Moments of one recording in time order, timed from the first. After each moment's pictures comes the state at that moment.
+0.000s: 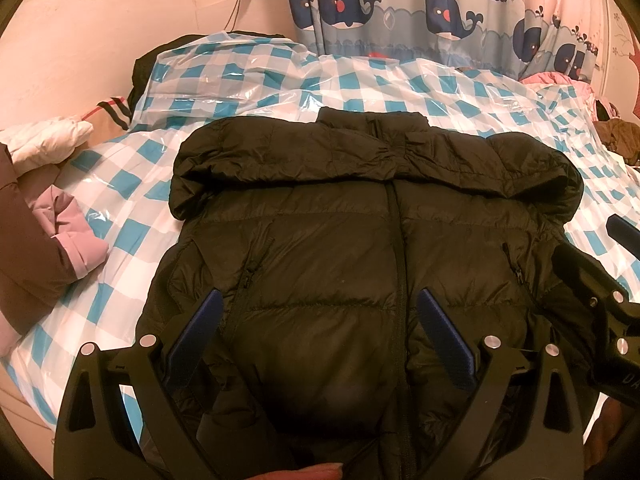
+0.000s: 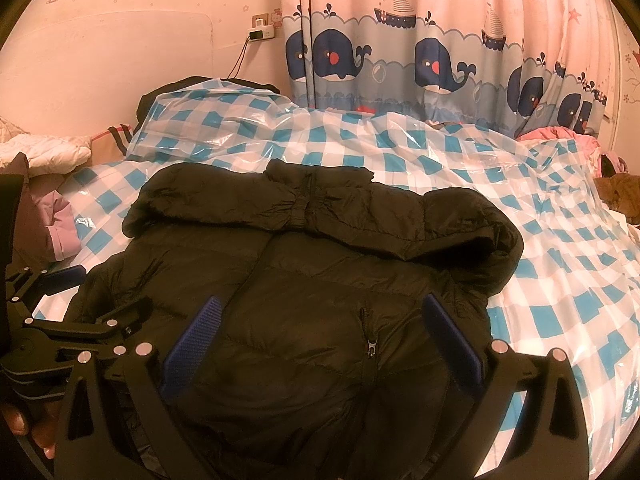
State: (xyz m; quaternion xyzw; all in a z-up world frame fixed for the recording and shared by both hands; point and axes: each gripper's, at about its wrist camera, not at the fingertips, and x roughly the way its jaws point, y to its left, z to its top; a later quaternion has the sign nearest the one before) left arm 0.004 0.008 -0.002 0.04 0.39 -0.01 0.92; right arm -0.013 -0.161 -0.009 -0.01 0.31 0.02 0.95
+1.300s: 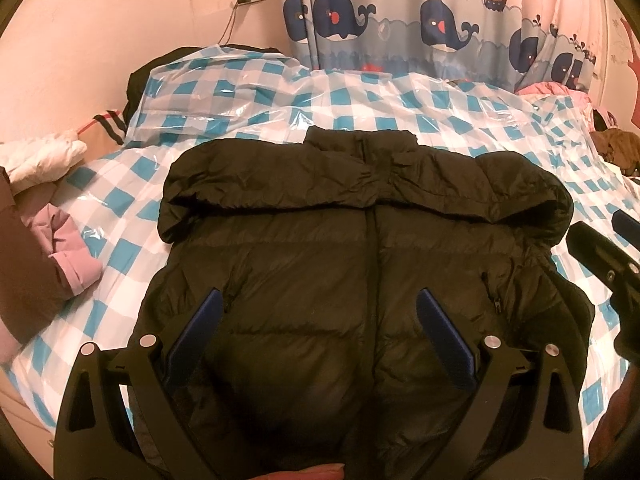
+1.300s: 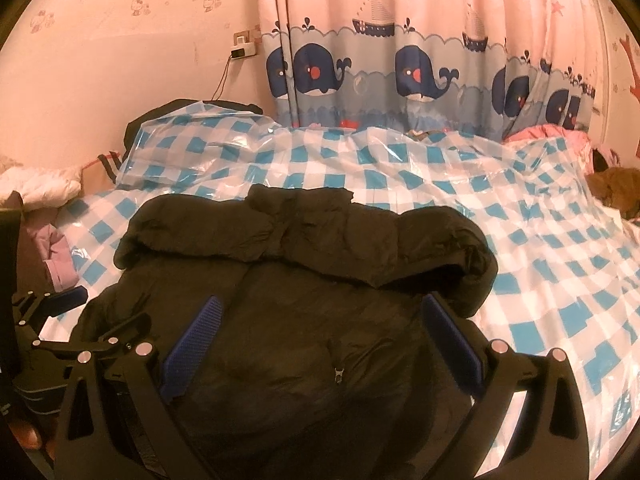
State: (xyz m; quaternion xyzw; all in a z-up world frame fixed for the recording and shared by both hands) left arm 0.014 -0.020 0.020 0.04 0.38 -0.01 0.93; right arm -0.006 -0.188 0.016 0.02 0.29 0.01 0.96
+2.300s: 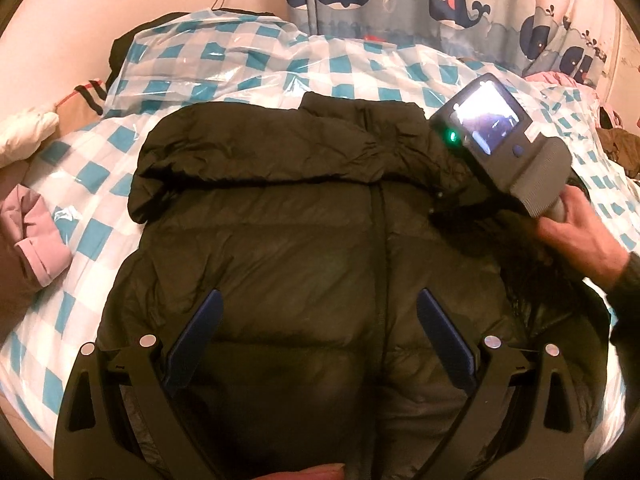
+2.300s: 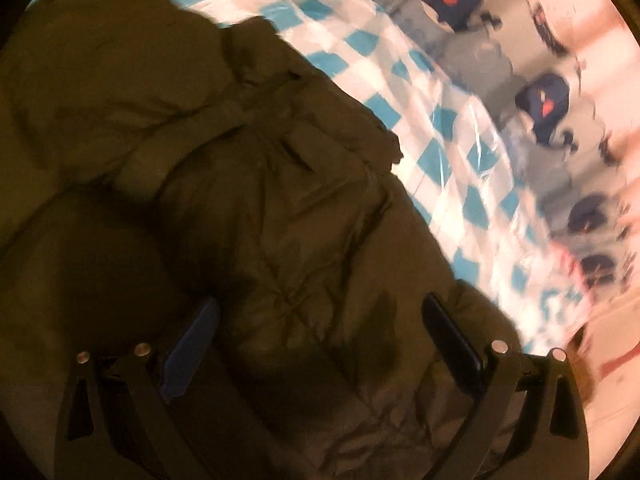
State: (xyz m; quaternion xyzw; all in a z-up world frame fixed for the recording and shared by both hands) left arm 0.055 -0.010 -0.014 0.01 0.43 -0.02 0.90; right arm 0.246 -0.171 -0.123 -0.31 0.43 0.01 0.85
